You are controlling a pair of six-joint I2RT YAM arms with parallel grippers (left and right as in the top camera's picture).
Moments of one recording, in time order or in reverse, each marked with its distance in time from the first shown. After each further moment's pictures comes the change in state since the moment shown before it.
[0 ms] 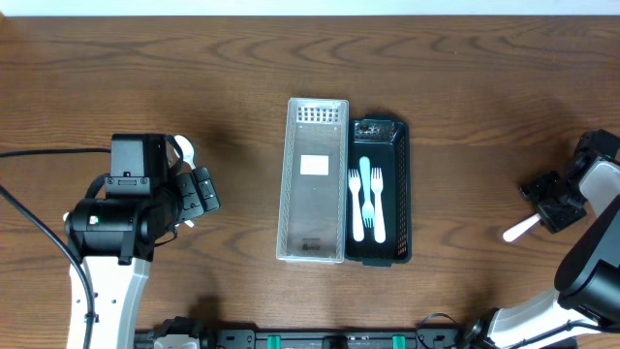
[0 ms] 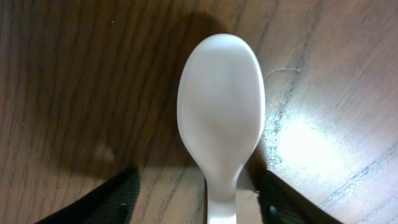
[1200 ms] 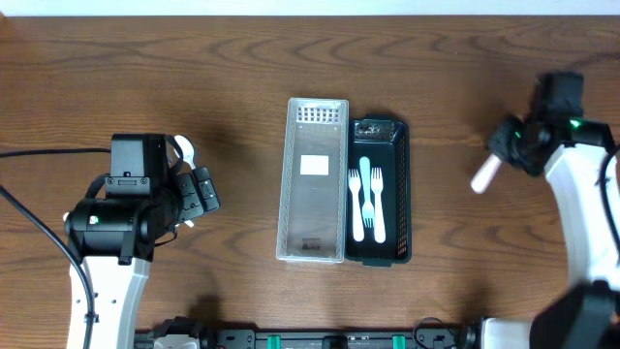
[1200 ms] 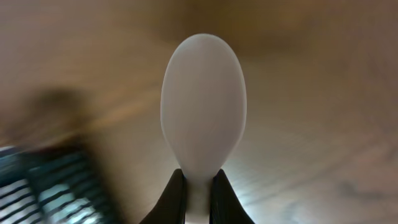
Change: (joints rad) left arm 0.000 0.000 0.000 0.000 0.000 0.000; right arm 0.454 -0.316 0.251 -0.196 -0.049 -0.128
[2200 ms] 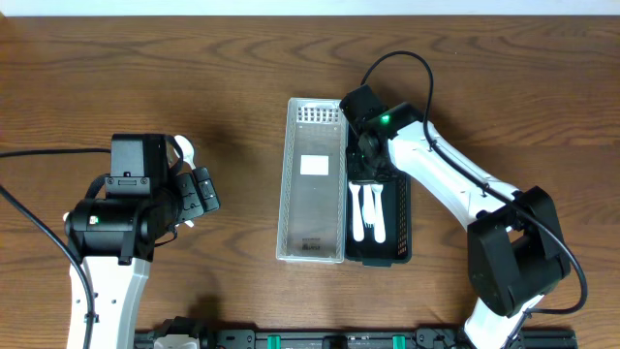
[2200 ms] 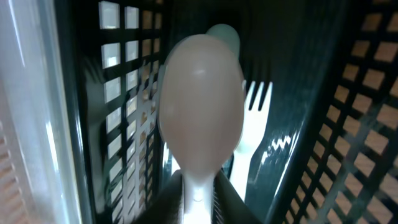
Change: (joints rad) left arm 0.000 0.000 0.000 -0.001 0.000 0.000; right arm 0.608 0.389 0.118 -0.089 -0.032 0.066
